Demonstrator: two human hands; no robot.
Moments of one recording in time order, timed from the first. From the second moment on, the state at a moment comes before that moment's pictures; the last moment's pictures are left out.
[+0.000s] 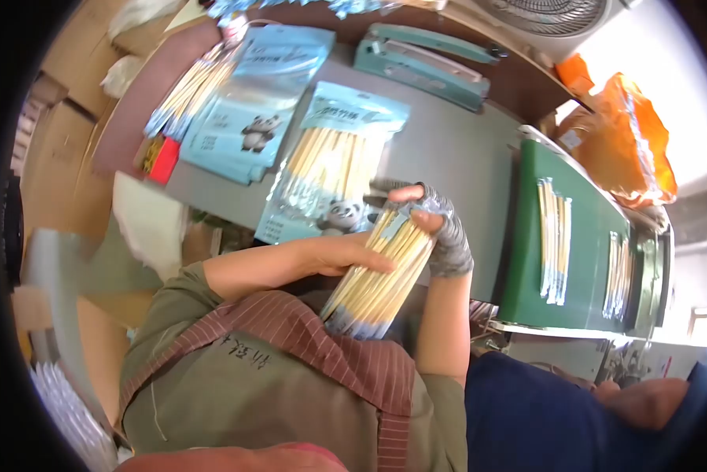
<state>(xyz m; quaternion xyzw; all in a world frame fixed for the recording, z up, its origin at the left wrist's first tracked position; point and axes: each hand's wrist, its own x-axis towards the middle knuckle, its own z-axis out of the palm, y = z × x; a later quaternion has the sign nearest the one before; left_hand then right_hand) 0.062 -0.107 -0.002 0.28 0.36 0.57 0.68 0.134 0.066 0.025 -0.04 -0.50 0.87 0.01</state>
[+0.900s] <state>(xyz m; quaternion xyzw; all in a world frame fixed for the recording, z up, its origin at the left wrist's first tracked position) -0.163 -0.311 -0.021 0.45 0.84 0.30 0.01 0.088 0.005 -0.011 -0.11 -0.36 0.93 -0.04</state>
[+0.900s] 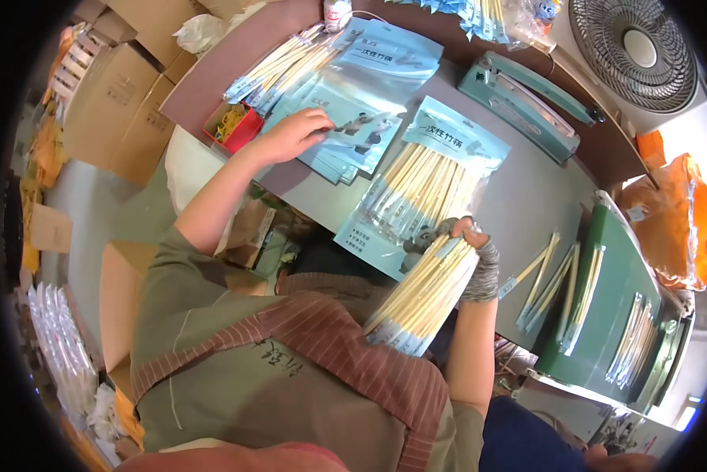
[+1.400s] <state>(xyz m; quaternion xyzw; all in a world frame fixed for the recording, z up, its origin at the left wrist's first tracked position) -0.036 -0.161 -0.036 0.56 0.73 0.39 0.01 0.115 -0.003 0.017 -0.06 -0.39 0.92 0.01</state>
